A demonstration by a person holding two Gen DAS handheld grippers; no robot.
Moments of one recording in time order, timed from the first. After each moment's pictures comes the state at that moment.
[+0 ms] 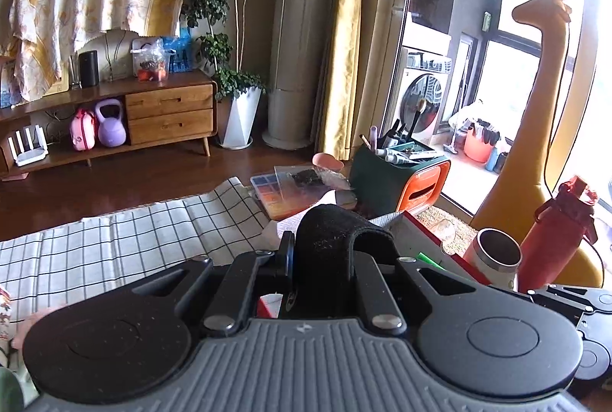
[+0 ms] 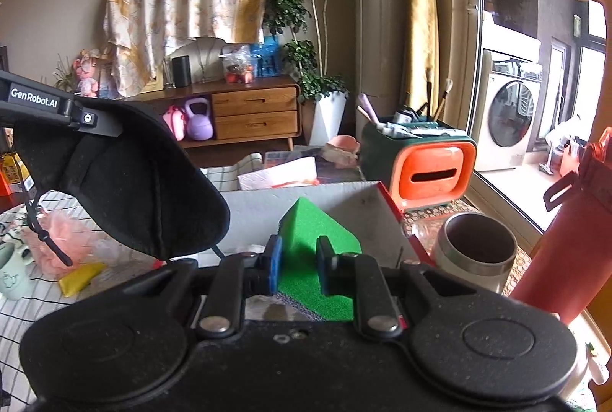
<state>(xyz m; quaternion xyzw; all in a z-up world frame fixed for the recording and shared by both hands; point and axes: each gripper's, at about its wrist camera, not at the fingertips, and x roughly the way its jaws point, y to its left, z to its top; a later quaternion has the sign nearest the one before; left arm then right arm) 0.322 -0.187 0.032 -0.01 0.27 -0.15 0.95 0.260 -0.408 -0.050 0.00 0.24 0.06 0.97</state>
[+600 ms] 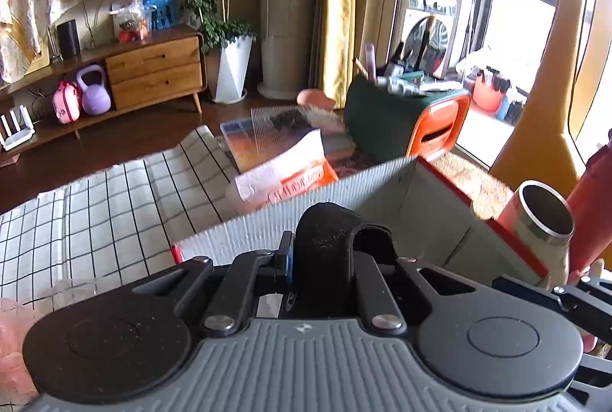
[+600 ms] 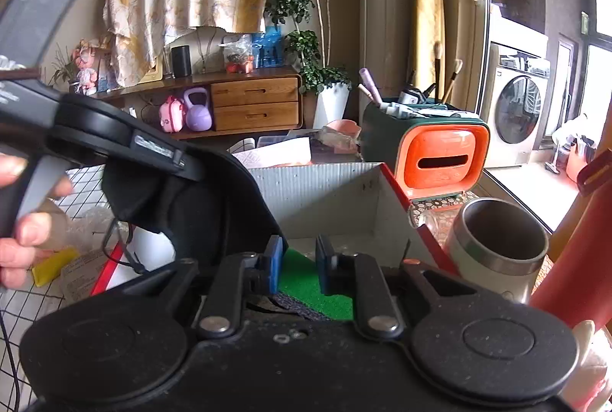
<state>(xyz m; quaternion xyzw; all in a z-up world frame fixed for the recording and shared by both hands) 0.397 -0.262 -0.045 0.03 0.34 -0.15 0.93 0.291 -0.412 -0.086 -0.01 0.25 0.08 0.97</state>
